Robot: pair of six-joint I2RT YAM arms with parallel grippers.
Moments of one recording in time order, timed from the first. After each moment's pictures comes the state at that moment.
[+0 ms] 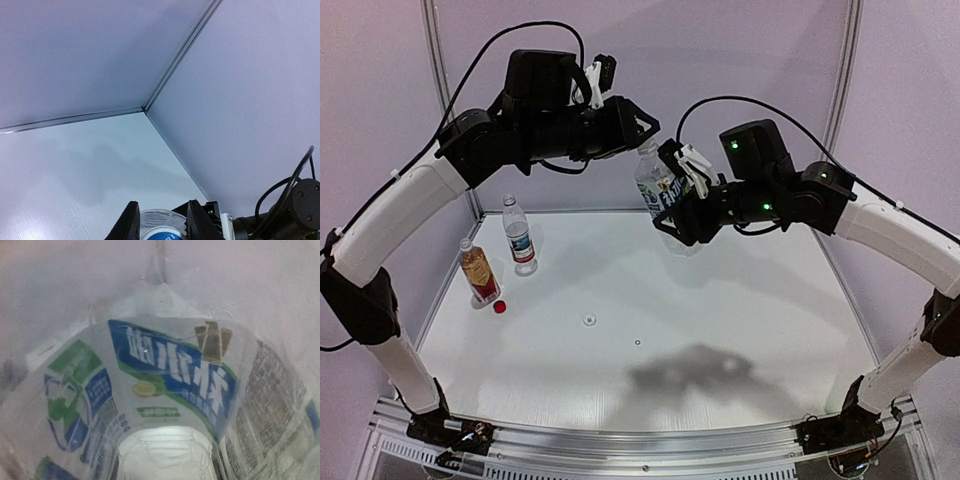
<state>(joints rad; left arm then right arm) -0.96 1.72 2.10 -0.59 -0.11 -0.55 0.91 1.51 1.59 -0.58 0.01 0.04</state>
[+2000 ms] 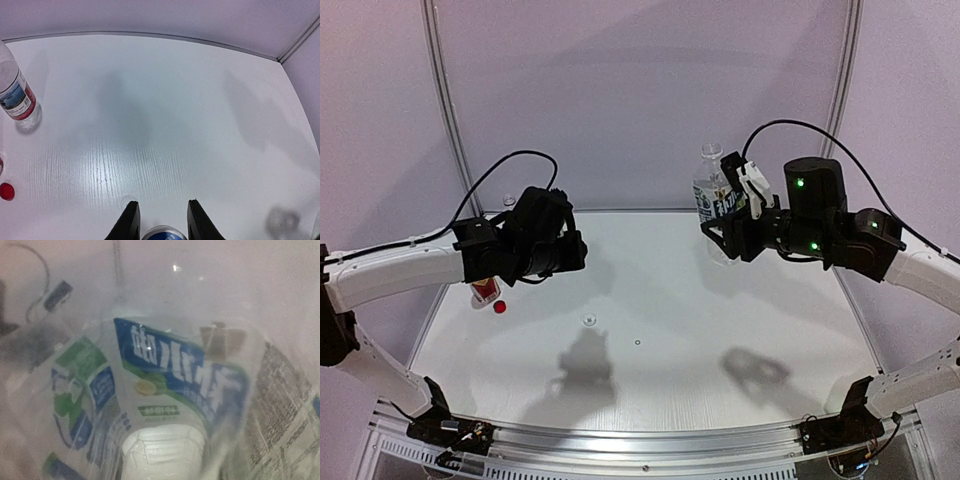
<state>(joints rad) -0.89 1.43 1.22 -0.47 -0.43 -0.66 0.89 1.18 1.20 -0.37 0.15 0.10</state>
